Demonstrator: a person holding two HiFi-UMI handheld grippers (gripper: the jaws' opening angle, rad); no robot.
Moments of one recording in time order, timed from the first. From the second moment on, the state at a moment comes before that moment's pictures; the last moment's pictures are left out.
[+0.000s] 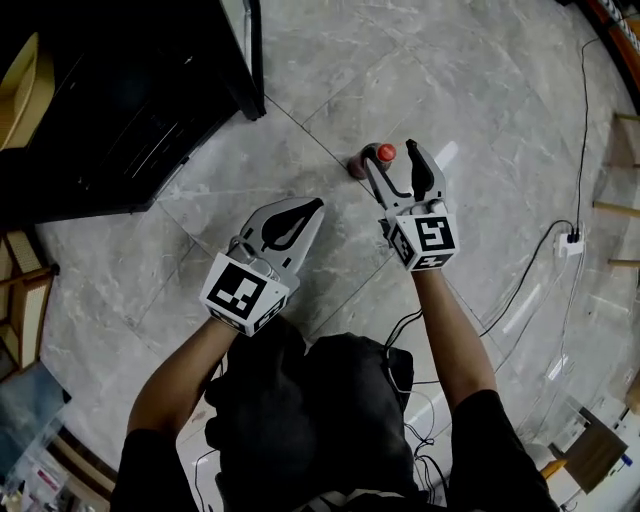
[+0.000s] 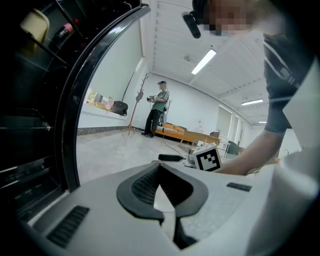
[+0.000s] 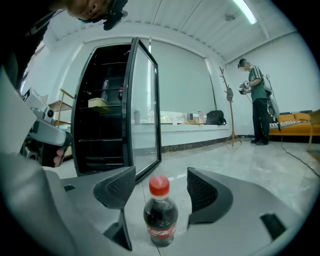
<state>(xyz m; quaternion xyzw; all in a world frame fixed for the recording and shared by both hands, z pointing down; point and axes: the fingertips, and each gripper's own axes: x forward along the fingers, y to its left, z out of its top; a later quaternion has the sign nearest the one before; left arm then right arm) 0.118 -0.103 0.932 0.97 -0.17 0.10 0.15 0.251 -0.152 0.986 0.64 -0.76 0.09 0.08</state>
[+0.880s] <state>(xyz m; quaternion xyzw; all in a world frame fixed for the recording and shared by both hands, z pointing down) 0.085 -0.116 0.392 0.97 -0.17 0.10 0.14 0.194 -0.130 0.415 0.66 -0.74 0.12 0.03</state>
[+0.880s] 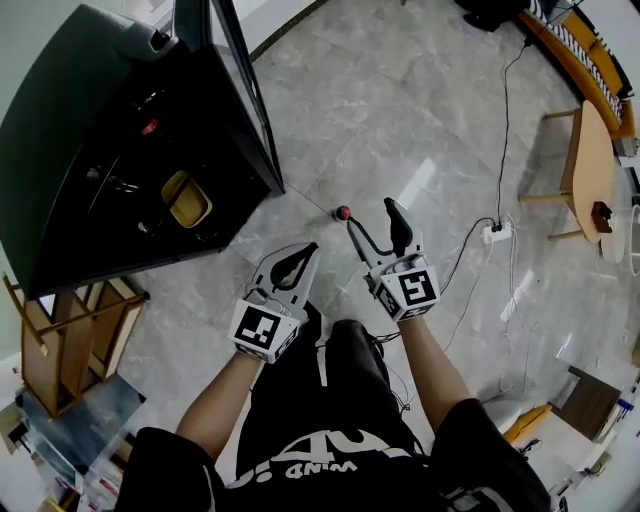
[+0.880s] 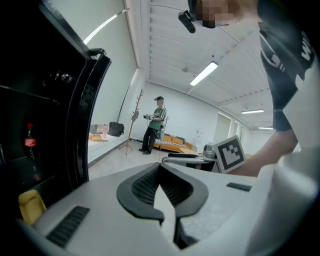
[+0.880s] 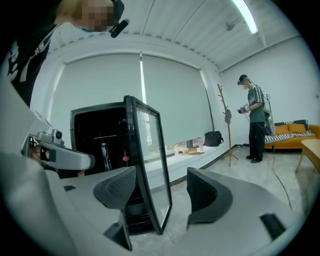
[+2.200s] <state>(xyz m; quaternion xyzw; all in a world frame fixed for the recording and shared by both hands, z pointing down) -0.015 -0.110 0.231 0.92 -0.36 0.06 0.11 0.176 -0.060 0.223 0.62 -0.78 0.09 0.02</state>
